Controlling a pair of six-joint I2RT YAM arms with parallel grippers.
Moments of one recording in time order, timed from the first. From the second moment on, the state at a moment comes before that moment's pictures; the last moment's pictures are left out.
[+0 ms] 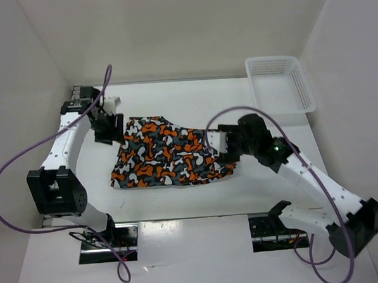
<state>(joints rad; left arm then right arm) 0.01 1.54 1.39 -1.16 0.23 0.07 0.58 0.97 0.87 -0.58 -0.22 -1.05</state>
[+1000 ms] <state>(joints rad) -0.02 2.26 1.82 -0.69 0.04 0.07 0.69 1.55 0.83 -0.41 -0.02 -0.74</state>
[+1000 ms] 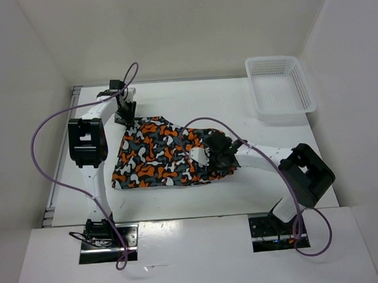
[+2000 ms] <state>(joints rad) -0.02 2.13 1.68 -0.67 0.00 0.07 0.67 1.65 0.84 -0.27 0.15 -0.95</state>
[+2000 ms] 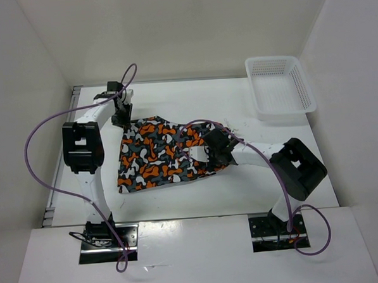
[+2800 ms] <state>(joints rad) -0.01 2.18 1.68 -0.64 -0.02 0.07 0.66 1.65 0.84 -0.27 0.15 -0.98</state>
